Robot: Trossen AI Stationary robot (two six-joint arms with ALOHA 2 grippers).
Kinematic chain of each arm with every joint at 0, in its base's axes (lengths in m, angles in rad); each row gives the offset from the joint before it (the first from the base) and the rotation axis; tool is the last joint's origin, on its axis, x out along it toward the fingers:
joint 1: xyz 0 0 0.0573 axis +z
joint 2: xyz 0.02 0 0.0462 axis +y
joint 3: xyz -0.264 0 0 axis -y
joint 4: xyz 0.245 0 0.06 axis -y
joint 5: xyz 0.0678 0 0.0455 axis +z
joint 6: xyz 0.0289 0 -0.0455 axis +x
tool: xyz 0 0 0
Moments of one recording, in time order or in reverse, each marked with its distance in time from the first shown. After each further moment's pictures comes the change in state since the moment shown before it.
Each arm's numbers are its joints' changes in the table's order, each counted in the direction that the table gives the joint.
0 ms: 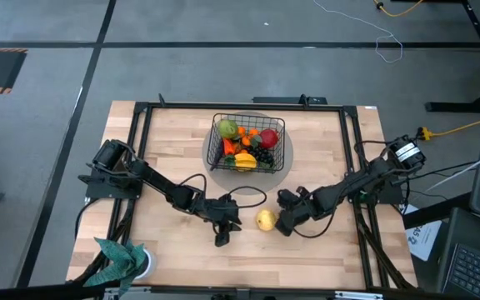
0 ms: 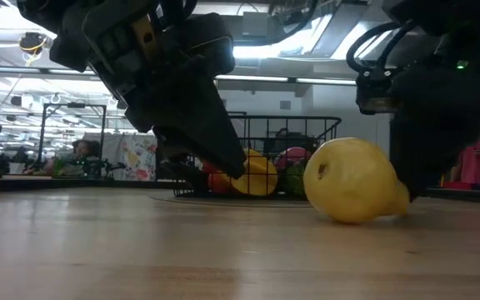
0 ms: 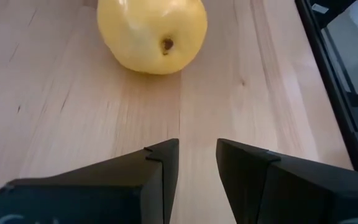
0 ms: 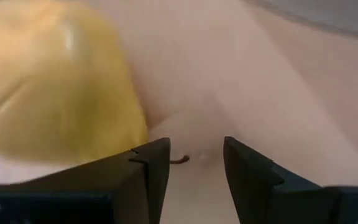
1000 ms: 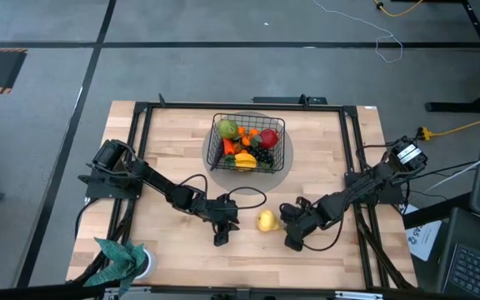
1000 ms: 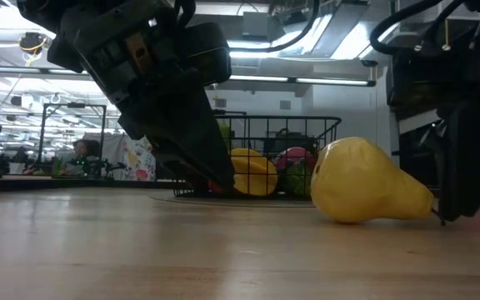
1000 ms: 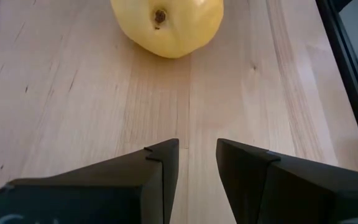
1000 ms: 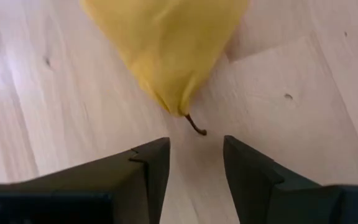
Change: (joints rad) left arm 0.000 0.000 0.000 -0.052 0.001 0.001; right arm 0.109 -0.001 0.001 0.032 0.112 -0.106
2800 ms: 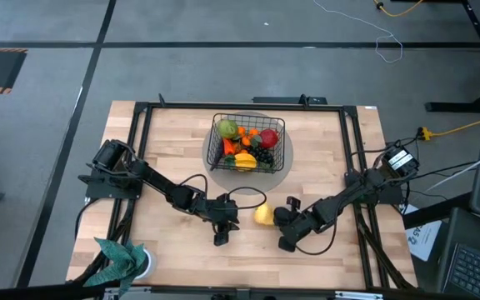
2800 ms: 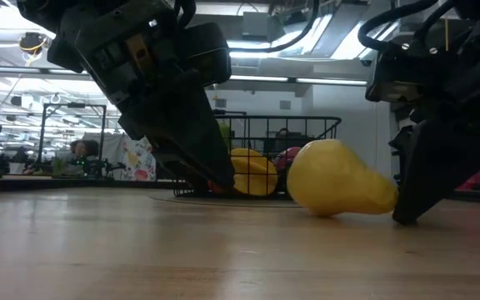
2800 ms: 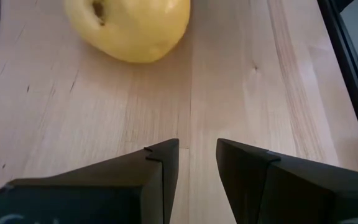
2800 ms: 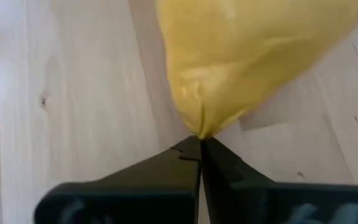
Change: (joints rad) left arm 0.000 0.000 0.000 -0.002 0.003 0.000; right arm -0.001 0.103 0.023 0.145 -0.139 -0.162
